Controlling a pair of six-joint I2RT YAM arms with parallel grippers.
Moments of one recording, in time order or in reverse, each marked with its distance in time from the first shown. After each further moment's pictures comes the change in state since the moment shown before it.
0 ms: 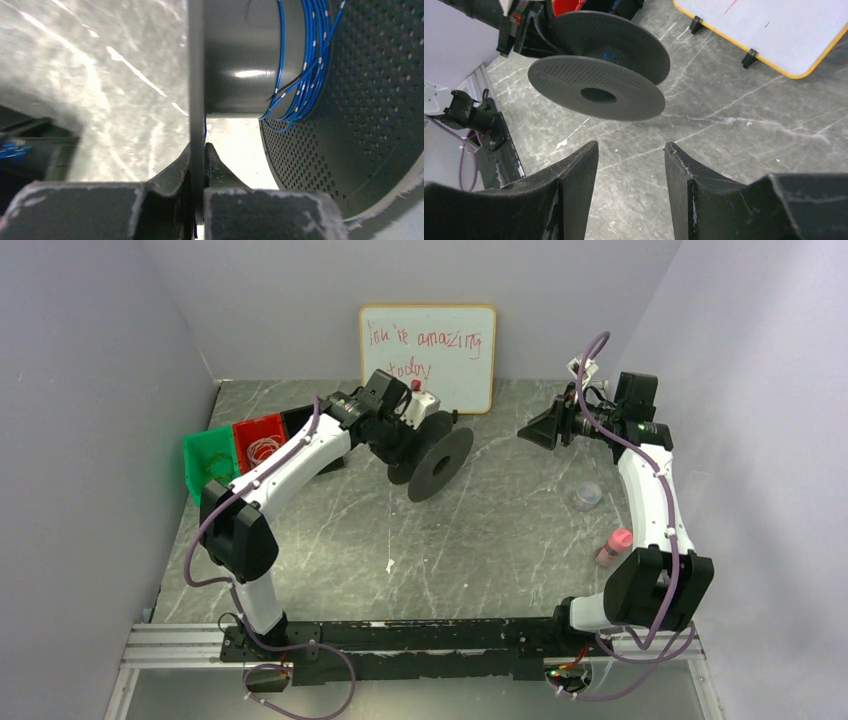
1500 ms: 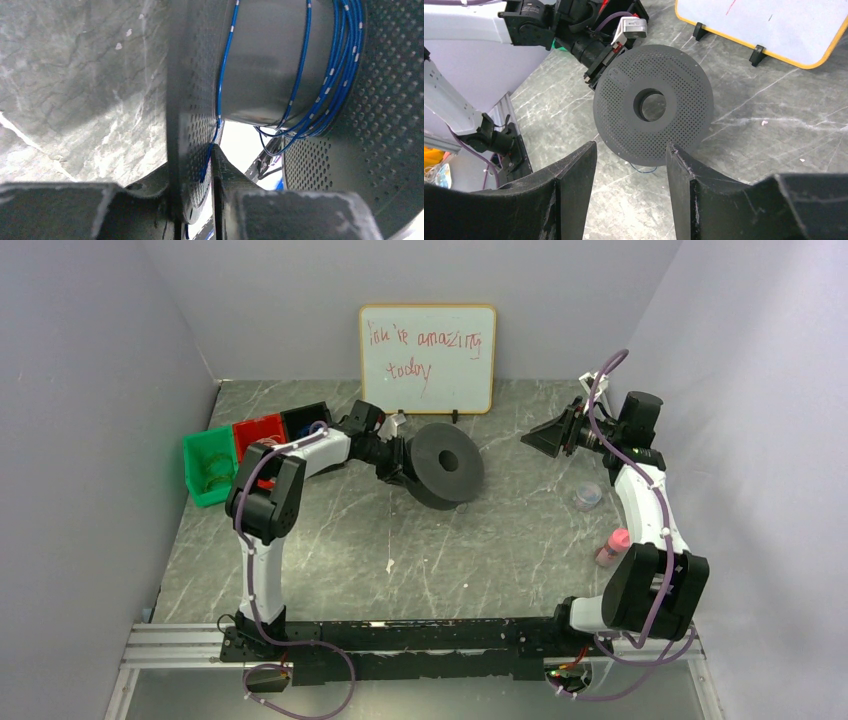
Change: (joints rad) left arm 0.225 0.279 -0.330 0.546 0.672 -0.718; right arm -0.079 -0.038 -0.280 0.439 -0.103 0.305
